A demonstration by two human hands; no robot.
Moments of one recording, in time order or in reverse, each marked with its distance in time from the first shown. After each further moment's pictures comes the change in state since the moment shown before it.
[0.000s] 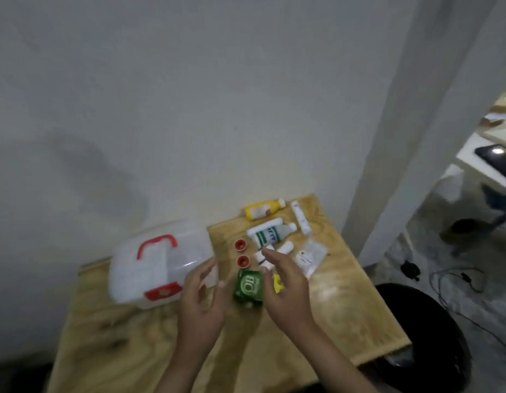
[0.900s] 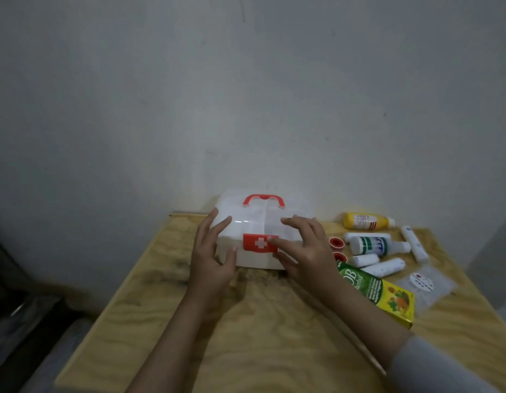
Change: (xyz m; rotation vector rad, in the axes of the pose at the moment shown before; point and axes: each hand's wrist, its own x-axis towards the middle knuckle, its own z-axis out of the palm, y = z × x) left_hand 0.020 -0.157 -0.119 0.177 0.353 0.296; right_hand 0.017 0.035 0.145 -0.470 -0.186 -1.023
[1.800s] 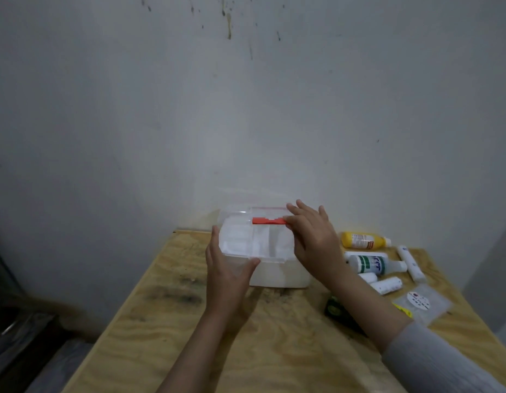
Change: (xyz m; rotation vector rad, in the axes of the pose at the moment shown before) left_hand -0.002 0.027 0.022 -0.001 0.088 -0.260; right_hand 0.049 0.003 -0.021 0.008 0.153 -0.010
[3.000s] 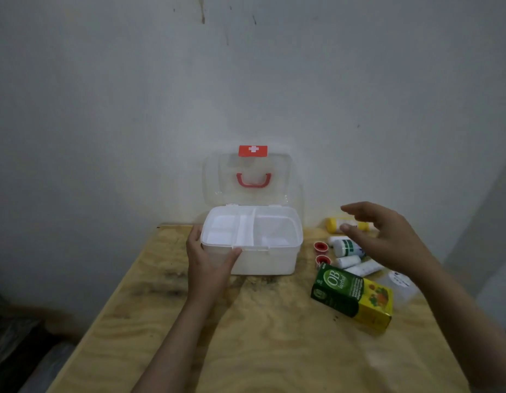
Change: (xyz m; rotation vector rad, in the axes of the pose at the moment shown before) left_hand 0.014 -0.025 -0.003 -0.106 -0.028 -0.028; right_hand -0.023 0.040 -0.125 0.157 -0.347 0.597
